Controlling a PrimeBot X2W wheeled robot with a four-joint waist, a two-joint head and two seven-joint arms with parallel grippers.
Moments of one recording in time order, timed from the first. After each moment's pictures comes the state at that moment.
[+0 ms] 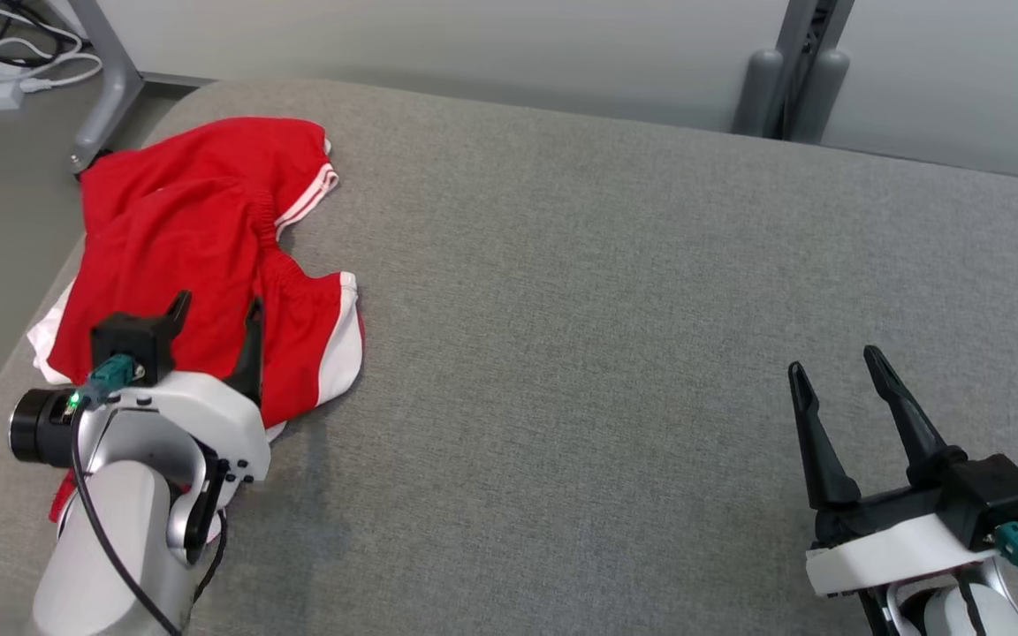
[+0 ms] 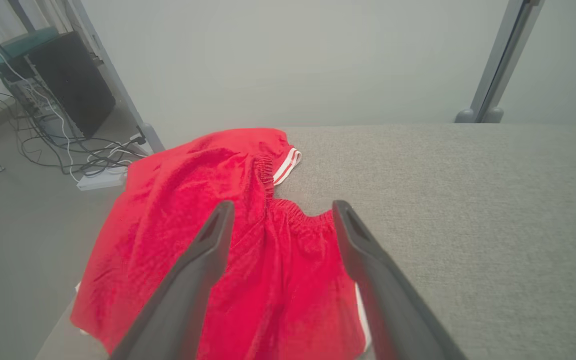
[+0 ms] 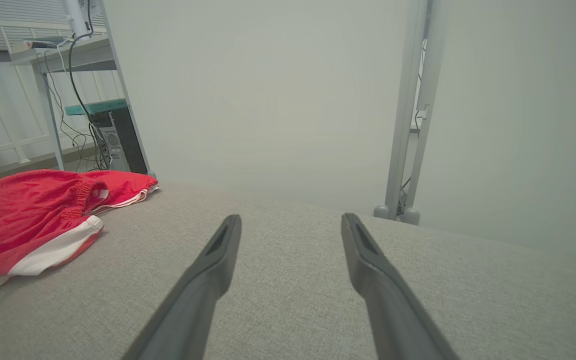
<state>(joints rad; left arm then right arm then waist) -0.37 0.17 -0.08 0.44 -0.17 -0.04 -0.01 -0.08 -0.05 0.07 0.11 0.08 0.13 -0.26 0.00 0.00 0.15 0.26</state>
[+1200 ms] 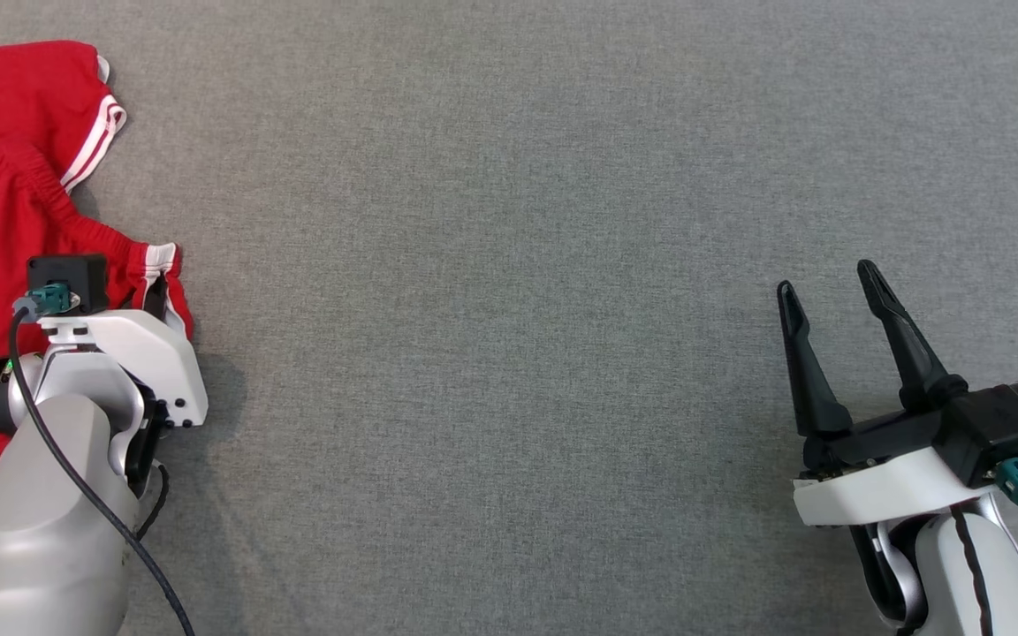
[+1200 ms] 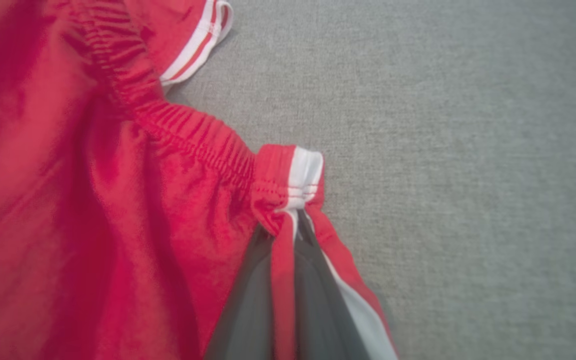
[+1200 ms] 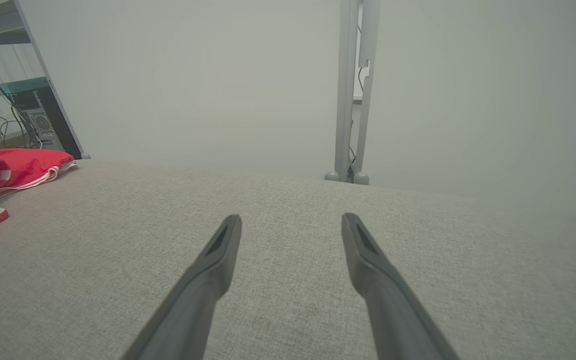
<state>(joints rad) -0.70 0.22 -0.10 0.94 -0.23 -0.06 0.01 -0.23 -0.05 0.09 0.09 0.07 0.13 -0.26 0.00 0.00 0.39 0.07</state>
